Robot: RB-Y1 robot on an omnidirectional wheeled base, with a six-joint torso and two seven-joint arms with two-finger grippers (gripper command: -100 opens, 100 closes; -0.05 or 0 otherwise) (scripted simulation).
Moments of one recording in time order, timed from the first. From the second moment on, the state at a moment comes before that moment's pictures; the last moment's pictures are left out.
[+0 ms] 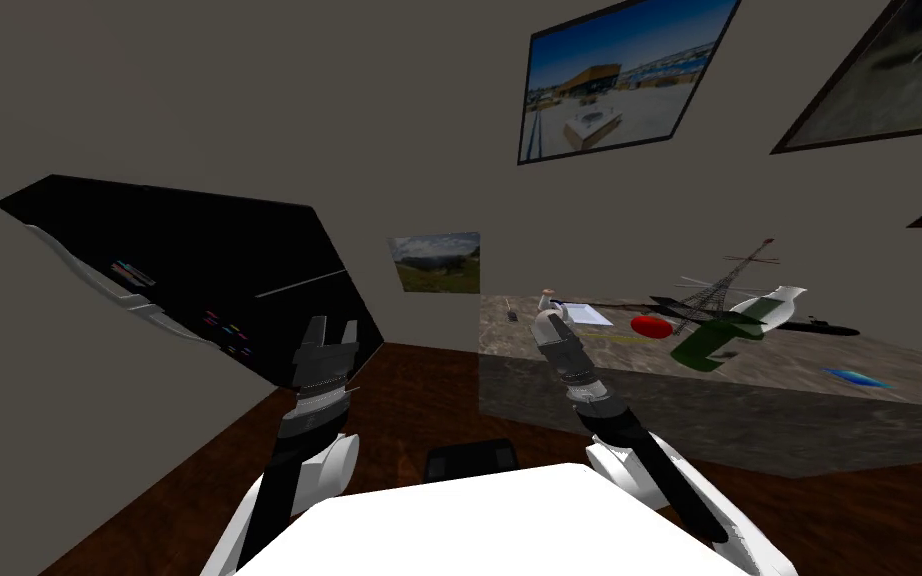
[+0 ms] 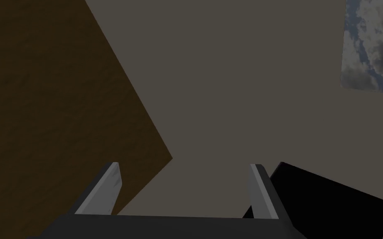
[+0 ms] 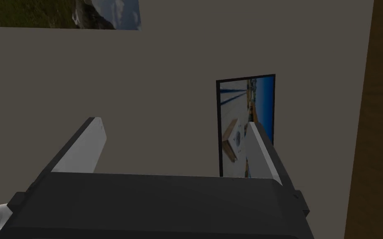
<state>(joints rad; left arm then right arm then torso) 0.50 0.03 0.07 -2.29 -0.07 -0.52 0.16 0.62 -0.41 0.06 -2.23 -0.13 -0.55 -0.12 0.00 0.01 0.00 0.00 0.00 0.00</state>
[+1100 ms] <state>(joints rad) 0.50 0.03 0.08 -2.29 -0.07 -0.52 0.16 0.68 -0.73 0.12 -2.17 -0.25 -0.59 -0.11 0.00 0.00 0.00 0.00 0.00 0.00</state>
